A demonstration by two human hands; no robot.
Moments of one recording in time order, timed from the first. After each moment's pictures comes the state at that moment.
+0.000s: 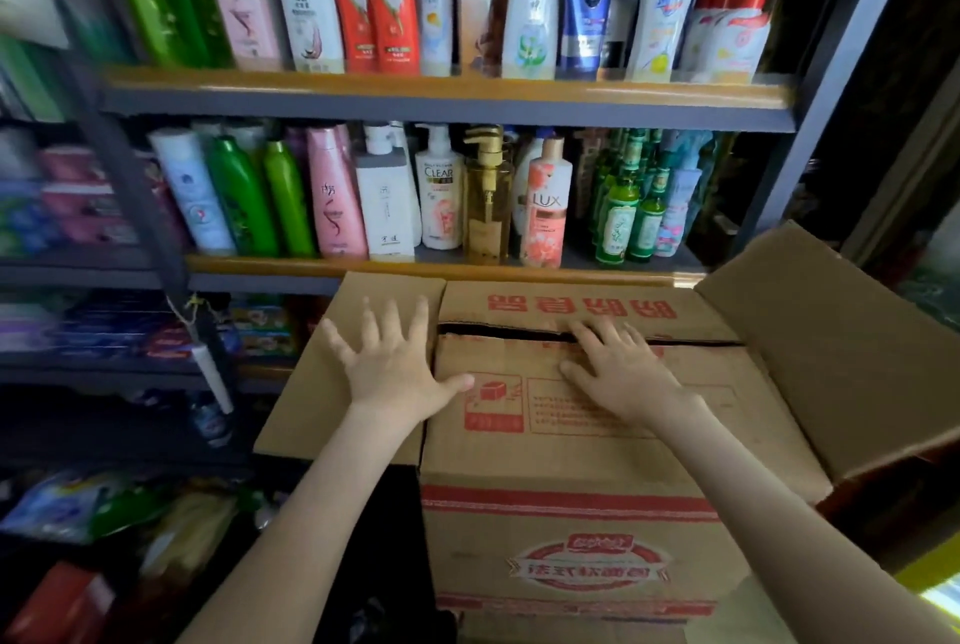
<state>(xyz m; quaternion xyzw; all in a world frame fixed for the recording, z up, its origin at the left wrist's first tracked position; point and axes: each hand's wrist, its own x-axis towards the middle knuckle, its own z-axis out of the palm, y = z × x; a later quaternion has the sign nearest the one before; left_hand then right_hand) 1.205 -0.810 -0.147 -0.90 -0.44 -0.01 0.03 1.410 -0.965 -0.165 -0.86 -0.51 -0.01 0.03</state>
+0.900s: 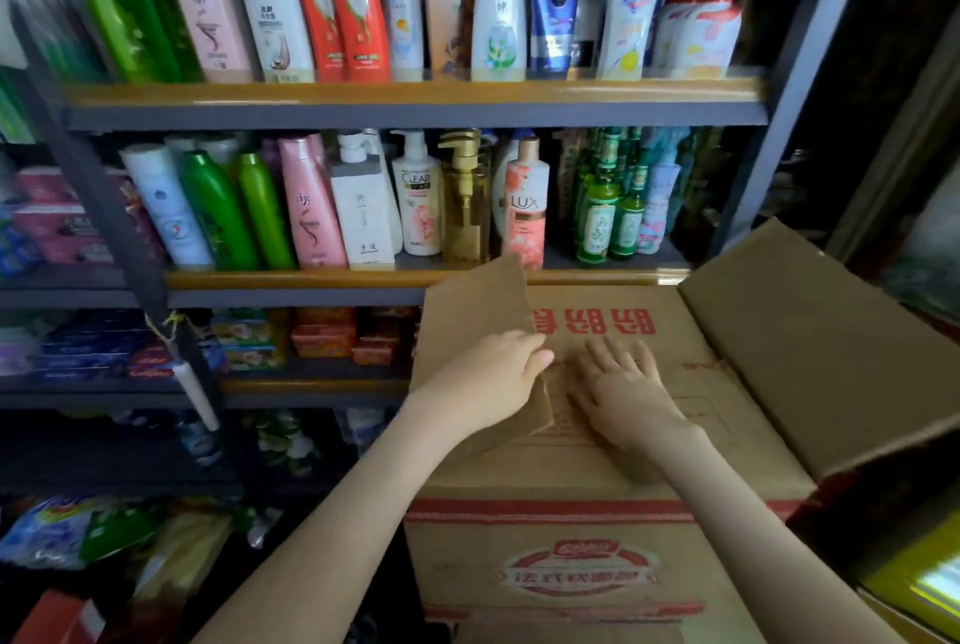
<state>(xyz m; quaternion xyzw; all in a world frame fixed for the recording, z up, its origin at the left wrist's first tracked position) 1.260 -0.883 -0.103 -0.95 -0.19 -0.01 -0.23 1.404 -0.991 -0.174 -0.88 -0.47 0.01 -0.05</state>
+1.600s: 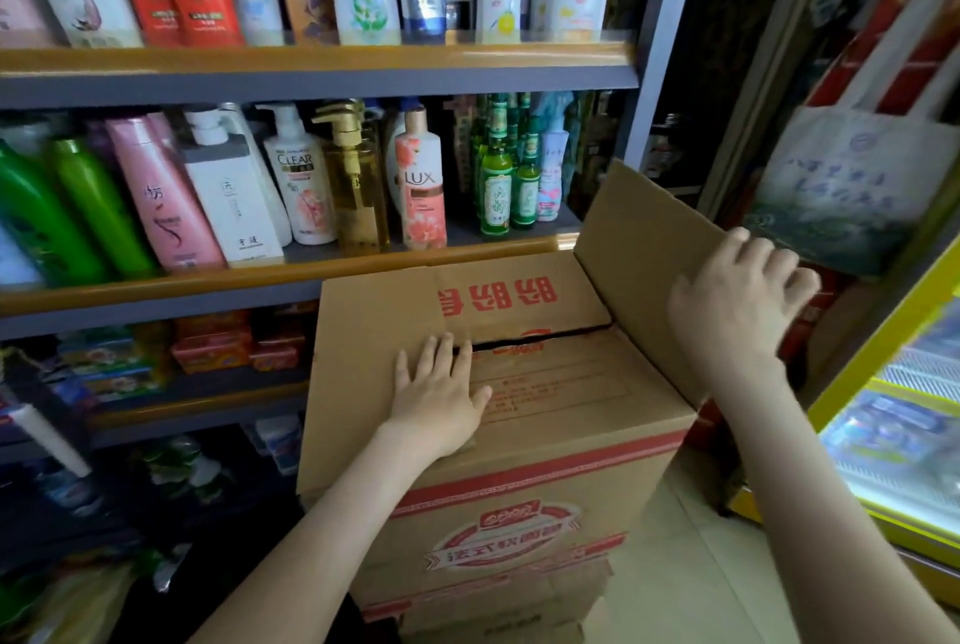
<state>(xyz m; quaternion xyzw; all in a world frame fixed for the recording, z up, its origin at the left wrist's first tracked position) 1.303 -0.894 -0.190 -0.97 -0.21 0.09 -0.07 1.458 -1.095 -0.113 -0.95 -0.05 -0.30 0.08</state>
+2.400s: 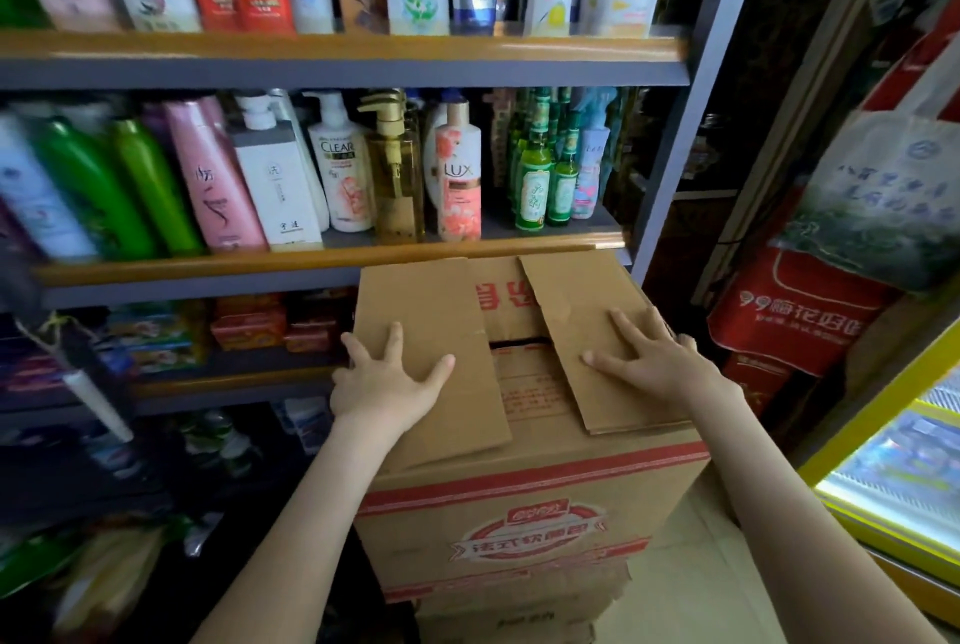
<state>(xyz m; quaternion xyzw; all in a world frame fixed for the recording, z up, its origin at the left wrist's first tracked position) 1.256 -0.840 -0.181 -0.87 -0.45 0.05 -0.17 1.464 -1.060 -0.173 -0.95 -0.24 0.17 0.04</state>
